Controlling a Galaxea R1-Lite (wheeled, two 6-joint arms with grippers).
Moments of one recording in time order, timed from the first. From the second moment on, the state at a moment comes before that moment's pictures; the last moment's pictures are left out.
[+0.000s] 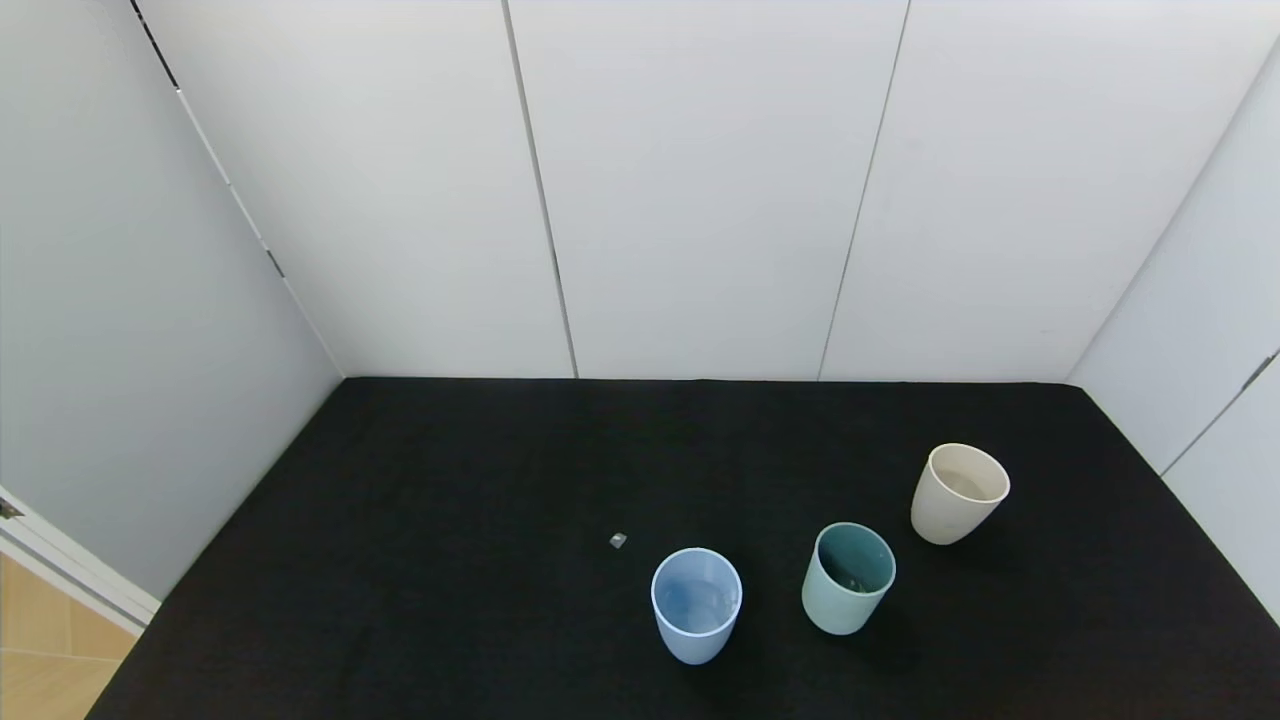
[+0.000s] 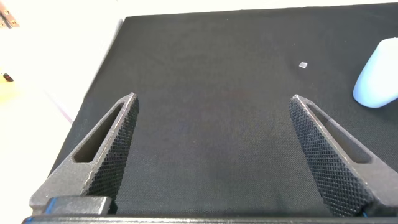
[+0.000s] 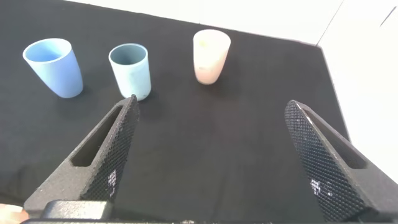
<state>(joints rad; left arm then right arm) 0.00 0.00 0.00 -0.01 0.00 0.04 0.00 0.07 -0.20 0.14 0.17 -0.07</state>
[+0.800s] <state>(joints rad) 0.00 0.00 0.00 -0.01 0.00 0.04 0.02 0.58 -0.36 -0.04 0.26 -0.28</state>
